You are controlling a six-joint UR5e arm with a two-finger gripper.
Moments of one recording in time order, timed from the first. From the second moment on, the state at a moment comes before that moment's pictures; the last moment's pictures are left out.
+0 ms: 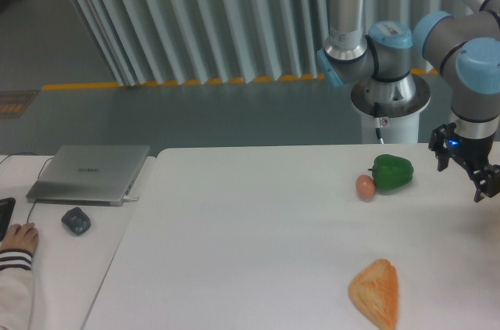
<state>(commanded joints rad) 2.53 -1.81 -1.55 -1.42 1.58 1.32</state>
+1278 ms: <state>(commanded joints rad) 2.40 -1.87 -1.60 -1.10 1.54 0.76</state>
